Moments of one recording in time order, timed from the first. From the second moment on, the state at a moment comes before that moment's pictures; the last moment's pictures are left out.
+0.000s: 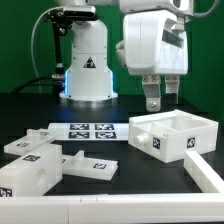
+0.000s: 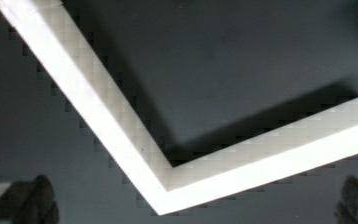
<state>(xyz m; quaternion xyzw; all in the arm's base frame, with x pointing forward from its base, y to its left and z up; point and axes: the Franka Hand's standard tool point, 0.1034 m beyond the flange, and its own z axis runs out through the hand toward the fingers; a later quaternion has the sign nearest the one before) 0.593 0.072 0.128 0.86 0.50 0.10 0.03</state>
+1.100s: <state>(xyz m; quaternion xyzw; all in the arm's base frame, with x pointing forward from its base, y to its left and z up) 0.568 0.008 0.120 0.91 0.41 0.06 0.00</state>
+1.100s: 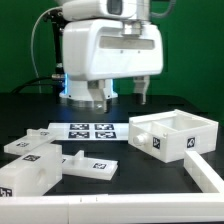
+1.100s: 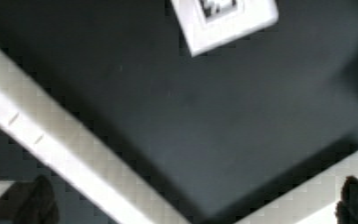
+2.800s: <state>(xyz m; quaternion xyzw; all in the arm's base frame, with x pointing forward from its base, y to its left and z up) 0.544 -0.019 0.093 1.00 0.09 0.02 -0.04</state>
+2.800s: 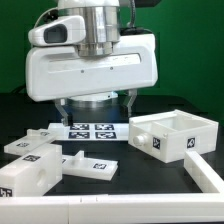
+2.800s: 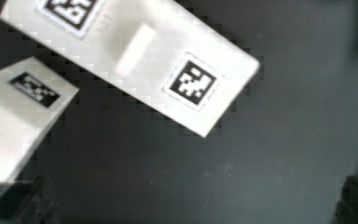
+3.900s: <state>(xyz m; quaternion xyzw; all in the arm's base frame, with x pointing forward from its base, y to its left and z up) 0.526 -0.048 0.034 0.97 -0.24 0.02 -0.05</state>
